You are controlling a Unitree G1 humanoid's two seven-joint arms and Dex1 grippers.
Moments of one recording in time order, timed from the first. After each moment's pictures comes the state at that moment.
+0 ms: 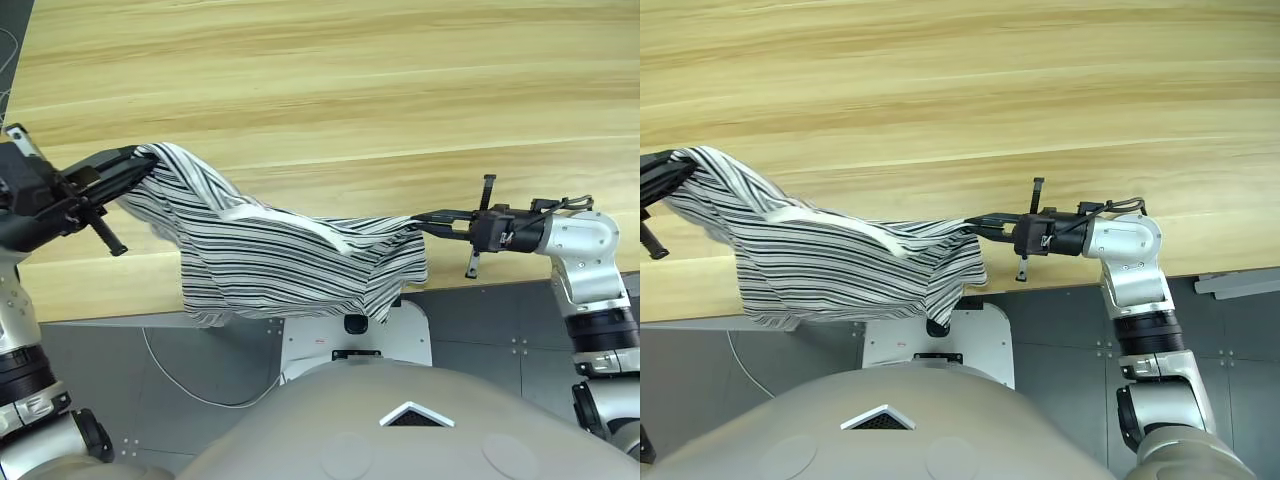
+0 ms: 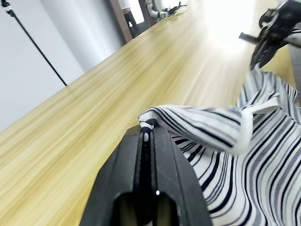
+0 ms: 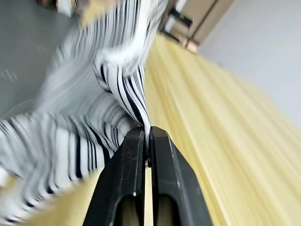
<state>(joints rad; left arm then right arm) 0.15 0.82 0.43 -0.06 -0.55 -0.03 -1.28 -0.08 -0.56 0.17 0.18 0.09 -0.55 1.13</state>
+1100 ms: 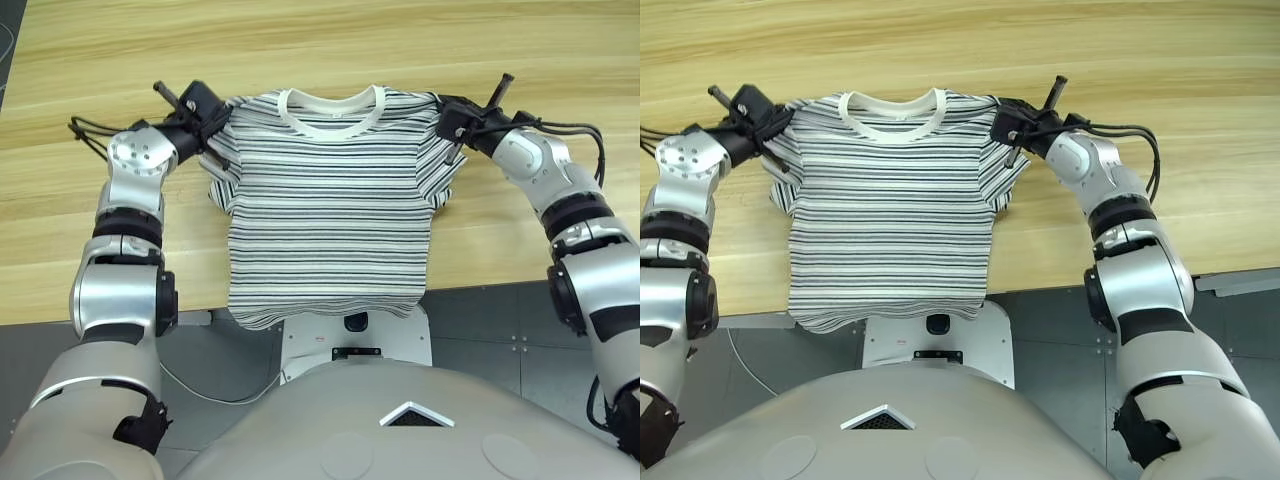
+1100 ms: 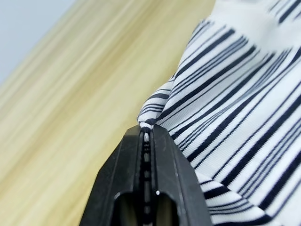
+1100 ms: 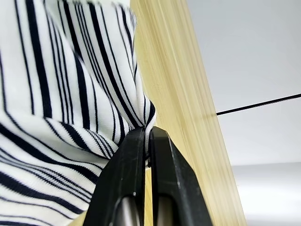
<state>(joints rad) -0.66 0.54 -0.10 1.10 0.18 -0.37 -0.60 -0.76 -0.39 0.36 1.17 -0.59 -0.59 0.17</state>
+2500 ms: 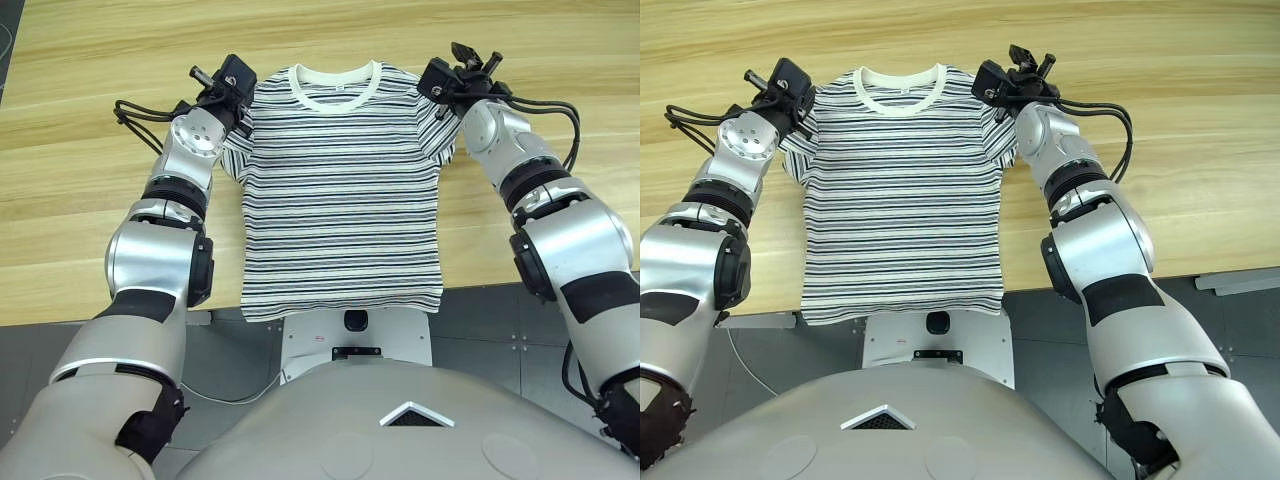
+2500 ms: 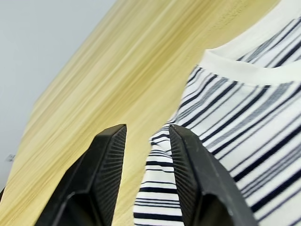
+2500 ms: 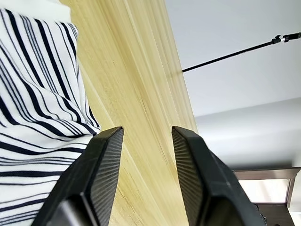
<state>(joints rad) -0.82 0.37 -0.14 1.33 0.31 -0.31 -0.15 -0.95 -0.21 0.40 1.37 -0.63 -0.23 -0.14</state>
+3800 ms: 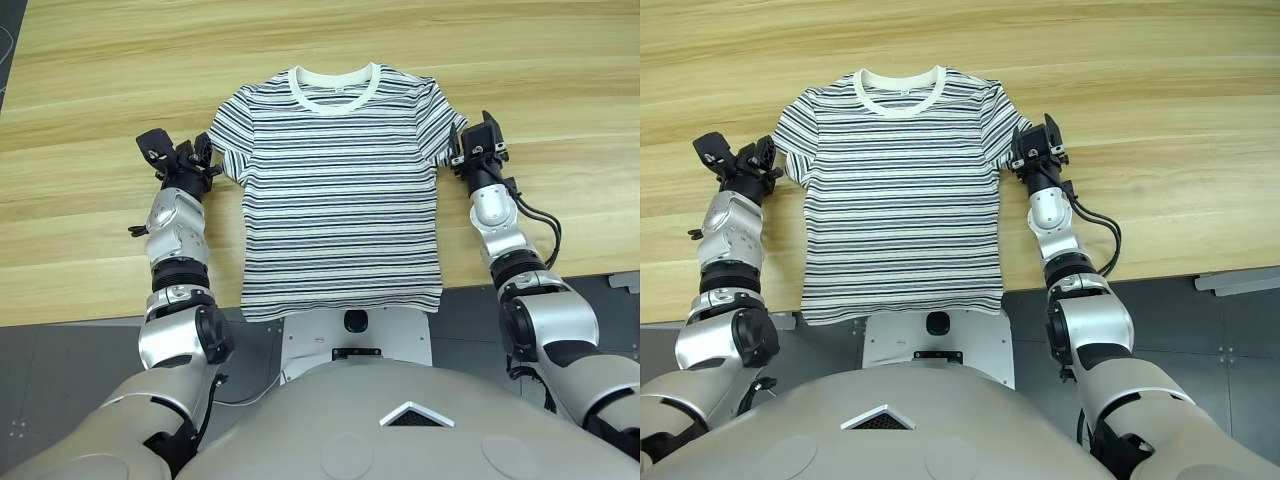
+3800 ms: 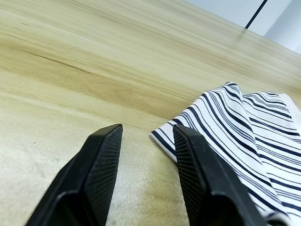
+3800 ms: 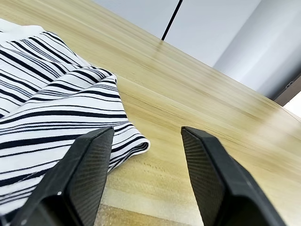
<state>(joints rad) -0.36 0.27 0.39 0.79 -0.34 0.03 -0.29 -0.49 -0.18 0.07 1.11 -0.23 -0.54 -0.11</state>
